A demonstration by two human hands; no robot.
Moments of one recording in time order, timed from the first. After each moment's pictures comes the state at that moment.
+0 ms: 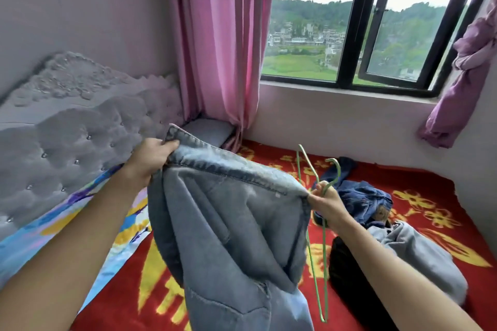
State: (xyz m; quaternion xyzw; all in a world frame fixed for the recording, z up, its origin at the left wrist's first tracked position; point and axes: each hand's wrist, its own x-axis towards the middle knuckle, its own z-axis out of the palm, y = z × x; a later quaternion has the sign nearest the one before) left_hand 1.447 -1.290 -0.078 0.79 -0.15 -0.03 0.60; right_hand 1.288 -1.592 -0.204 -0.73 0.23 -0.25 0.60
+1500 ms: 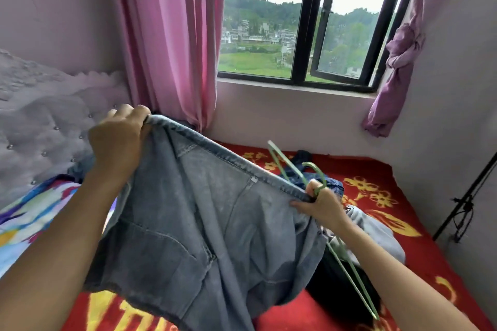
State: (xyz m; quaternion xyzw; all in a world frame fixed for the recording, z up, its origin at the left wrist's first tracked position) left_hand 1.457 -1.341 -0.074 0.77 -0.35 0.48 0.23; right_hand 1.213 -1.622 -0.183 -0.87 0.25 -0.27 0.34
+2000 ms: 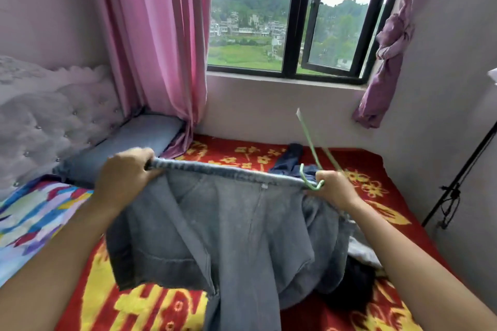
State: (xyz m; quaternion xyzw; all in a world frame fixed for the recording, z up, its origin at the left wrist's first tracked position) left_hand 1.448 -1.341 -0.122 0.82 -0.44 0.25 0.25; right_hand 1.204 -1.669 -0.168 -0.91 0.35 -0.16 0.15
